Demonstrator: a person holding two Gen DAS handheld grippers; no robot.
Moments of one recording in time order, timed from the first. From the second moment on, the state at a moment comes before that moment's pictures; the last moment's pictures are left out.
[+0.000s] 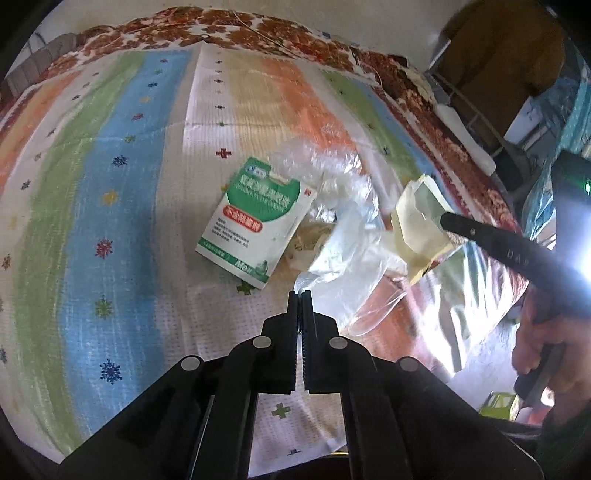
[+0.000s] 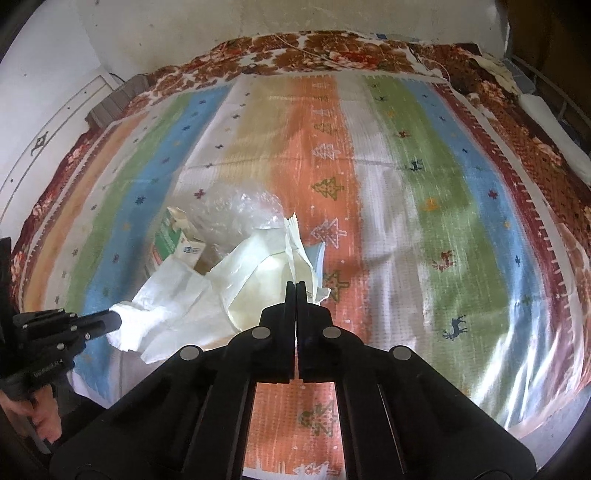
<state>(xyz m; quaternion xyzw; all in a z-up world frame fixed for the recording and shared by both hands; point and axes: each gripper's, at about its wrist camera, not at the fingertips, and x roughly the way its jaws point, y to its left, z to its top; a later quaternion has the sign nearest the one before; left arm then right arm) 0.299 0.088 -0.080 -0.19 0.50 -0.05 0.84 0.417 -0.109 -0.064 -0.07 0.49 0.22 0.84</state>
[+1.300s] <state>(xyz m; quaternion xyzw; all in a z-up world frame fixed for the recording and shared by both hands) 0.226 0.094 0.014 -0.23 0.43 -0.06 0.87 0.313 -0.103 0.007 -0.08 0.42 0.29 0.85</state>
